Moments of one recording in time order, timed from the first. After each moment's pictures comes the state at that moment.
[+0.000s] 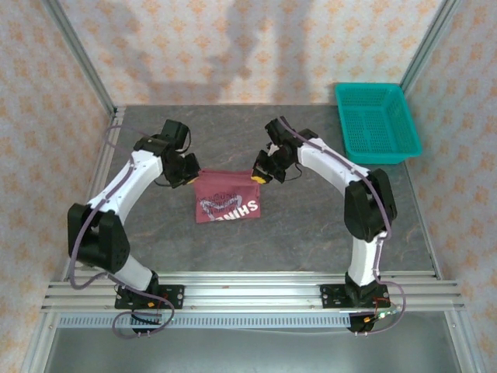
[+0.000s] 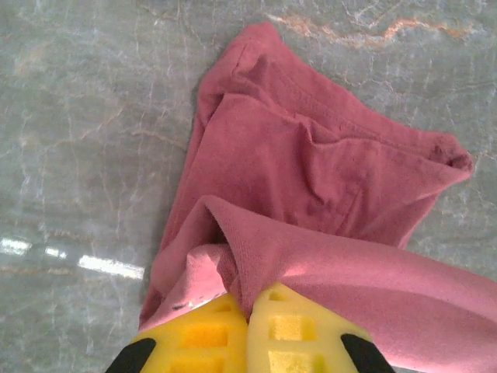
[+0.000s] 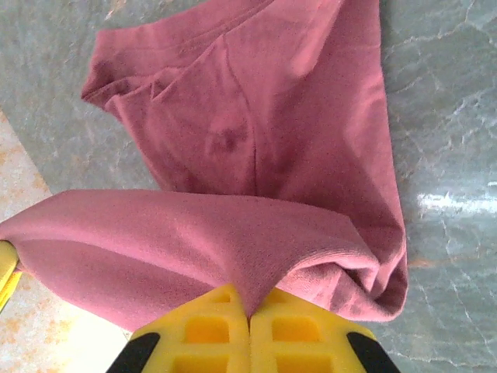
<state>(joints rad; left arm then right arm) -0.19 1.58 1.32 -0.96 0.13 -0.75 0.52 1.92 1.60 -0.86 -0.50 0.88</state>
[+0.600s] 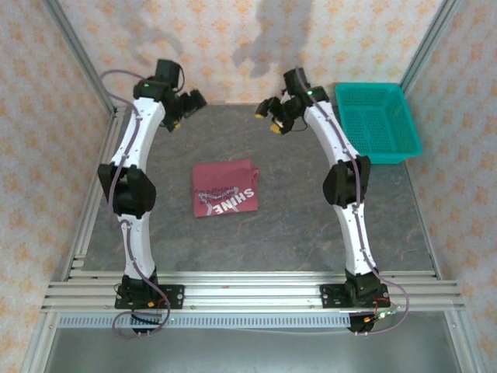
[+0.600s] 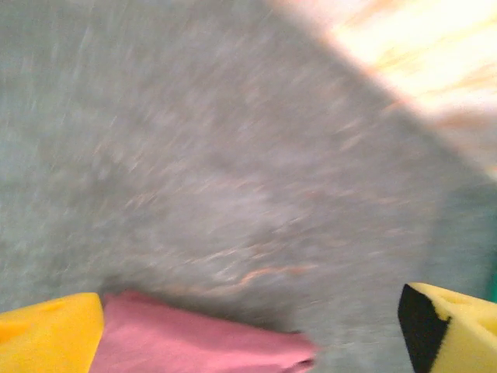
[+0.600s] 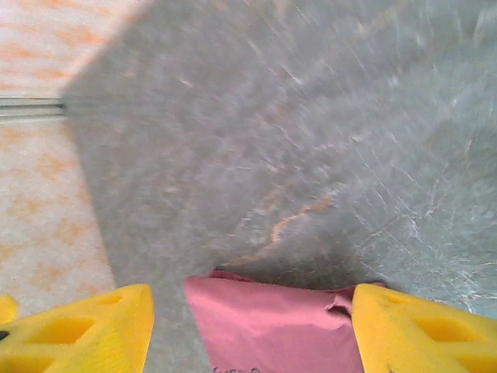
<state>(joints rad) -0.08 2.12 2.33 -1.14 0.11 -0.72 0.32 2.40 2.57 -1.10 -0.45 0.77</state>
